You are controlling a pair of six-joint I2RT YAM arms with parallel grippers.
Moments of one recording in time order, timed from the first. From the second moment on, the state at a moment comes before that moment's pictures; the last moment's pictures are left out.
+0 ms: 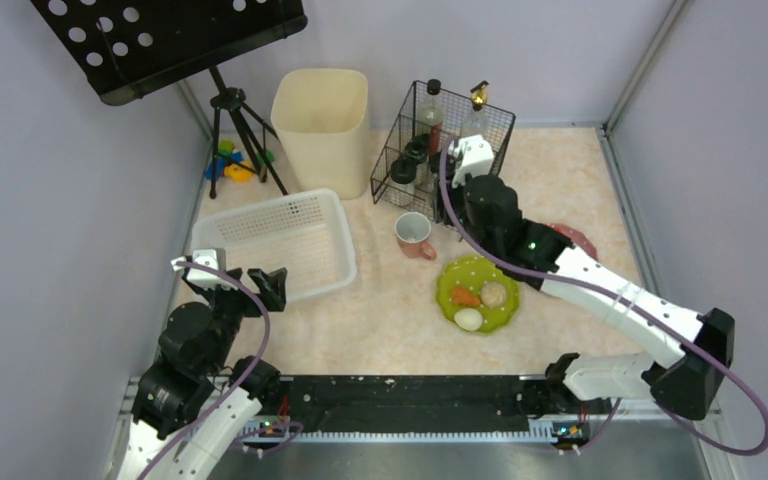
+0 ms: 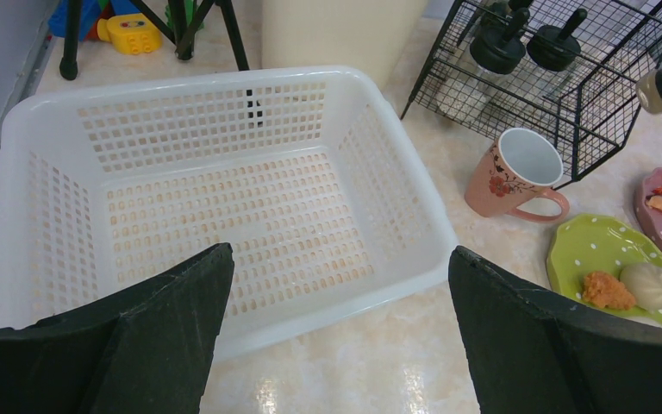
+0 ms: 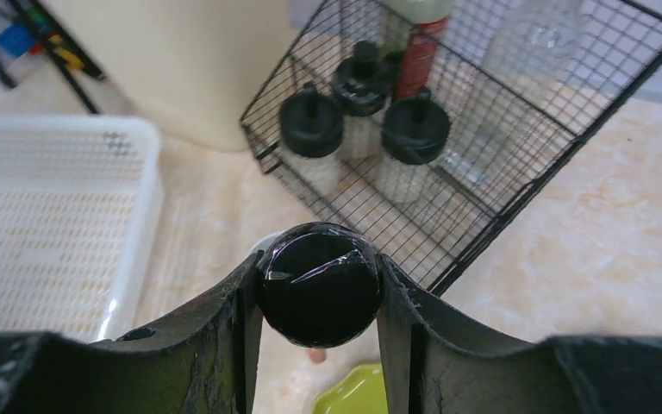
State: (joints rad) left arm -0.47 0.19 0.75 -0.72 -0.32 -0.29; right arm 0.90 1.20 1.14 -0.22 0.49 0.17
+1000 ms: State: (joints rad) left arm -0.48 0.17 0.75 -0.72 -0.30 -0.29; right arm 0.65 1.79 1.38 -0.09 0.51 0.28
